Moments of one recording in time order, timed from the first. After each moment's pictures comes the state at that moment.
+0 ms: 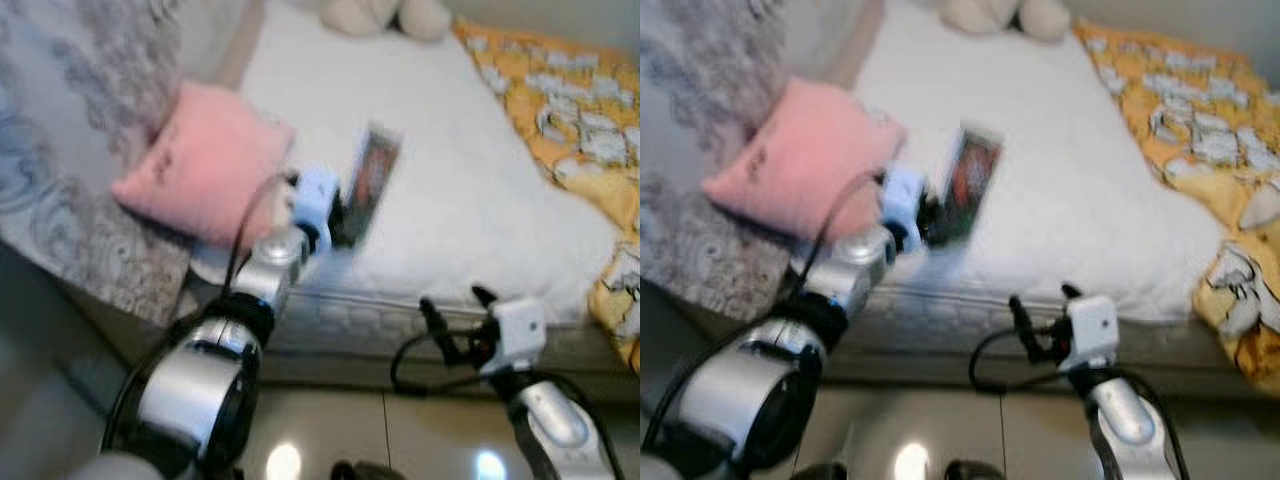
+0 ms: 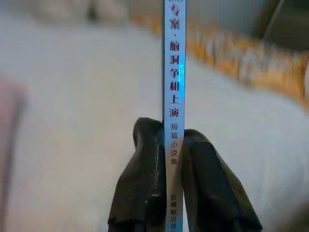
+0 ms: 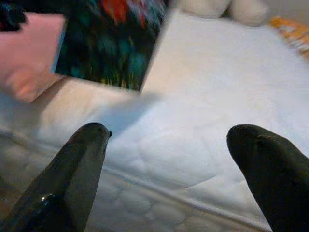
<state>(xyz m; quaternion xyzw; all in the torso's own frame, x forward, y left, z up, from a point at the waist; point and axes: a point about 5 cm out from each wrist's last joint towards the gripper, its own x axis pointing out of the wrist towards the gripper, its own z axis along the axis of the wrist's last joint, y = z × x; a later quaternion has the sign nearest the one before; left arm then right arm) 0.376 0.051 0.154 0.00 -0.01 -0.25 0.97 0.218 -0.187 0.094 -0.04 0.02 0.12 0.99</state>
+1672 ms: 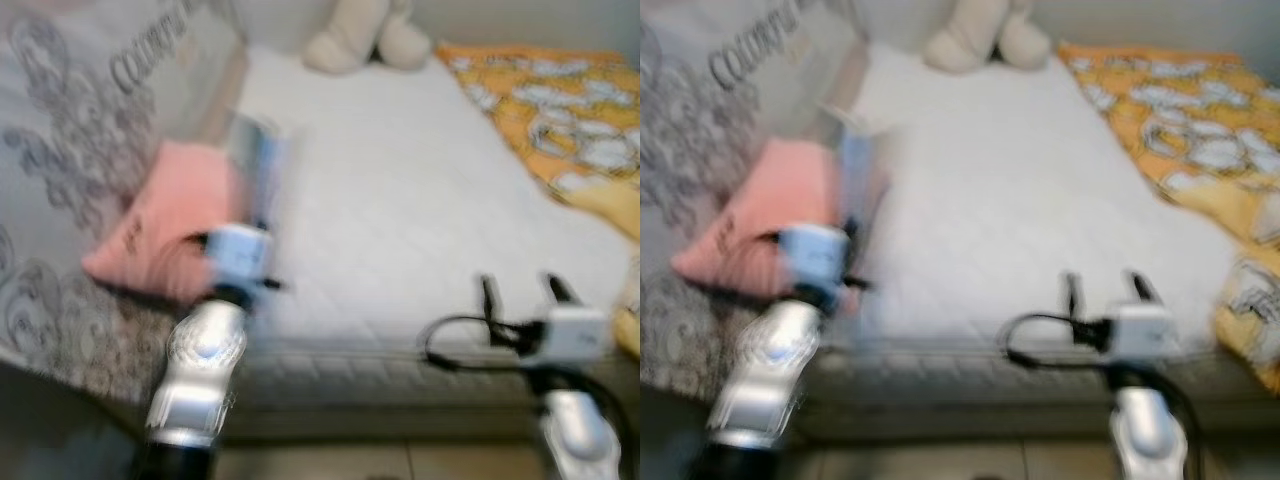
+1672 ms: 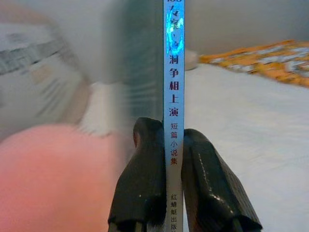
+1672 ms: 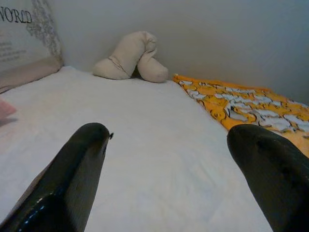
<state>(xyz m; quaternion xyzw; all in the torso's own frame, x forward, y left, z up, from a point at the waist) 0.284 0.110 0.128 0.09 -0.06 -0.13 0.99 0.213 -0.220 0.092 -0.08 -0.07 -0.03 0.99</state>
